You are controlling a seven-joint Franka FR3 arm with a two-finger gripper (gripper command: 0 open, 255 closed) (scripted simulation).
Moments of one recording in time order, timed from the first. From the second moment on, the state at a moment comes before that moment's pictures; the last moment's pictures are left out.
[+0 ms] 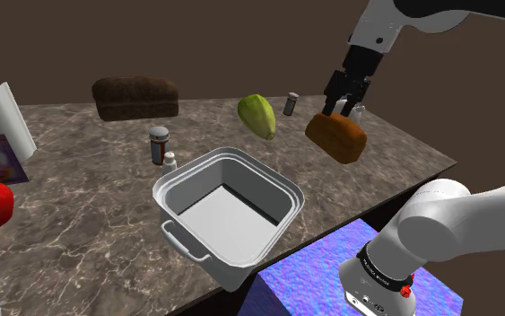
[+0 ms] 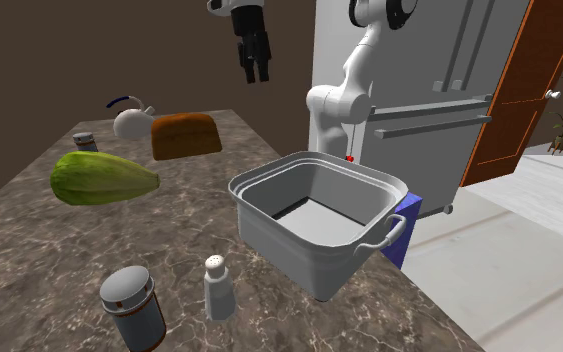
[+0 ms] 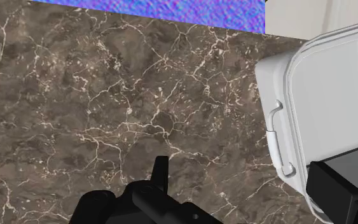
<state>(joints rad) -0.01 -0.75 -0.05 -2.35 0.12 1.54 0.06</state>
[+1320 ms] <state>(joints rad) 0.09 -0.25 0.23 -2.18 0.20 1.93 0.35</state>
